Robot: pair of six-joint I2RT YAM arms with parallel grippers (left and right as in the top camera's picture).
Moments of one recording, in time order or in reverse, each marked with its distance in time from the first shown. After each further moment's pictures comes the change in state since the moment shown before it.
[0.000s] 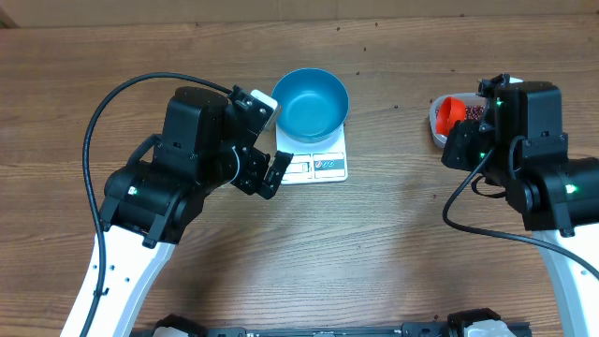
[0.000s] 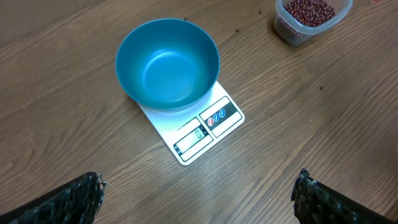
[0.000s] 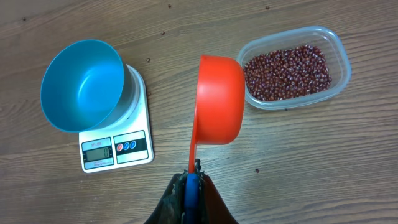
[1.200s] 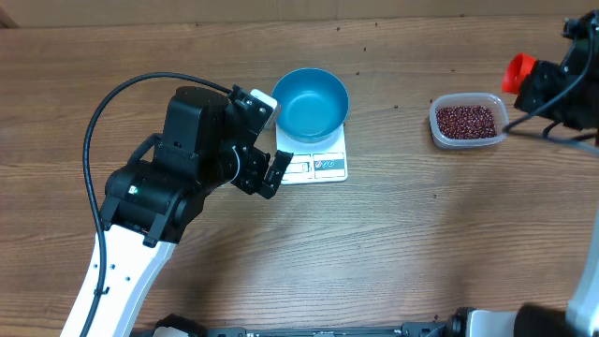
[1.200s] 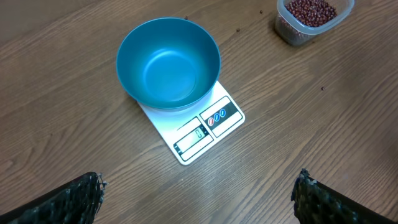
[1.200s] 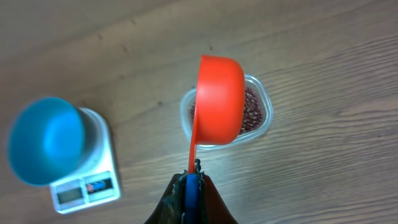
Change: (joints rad) left arm 0.000 0.003 0.000 0.000 -0.003 -0.004; right arm -0.361 0.344 0.505 -0.223 -0.146 -0.238
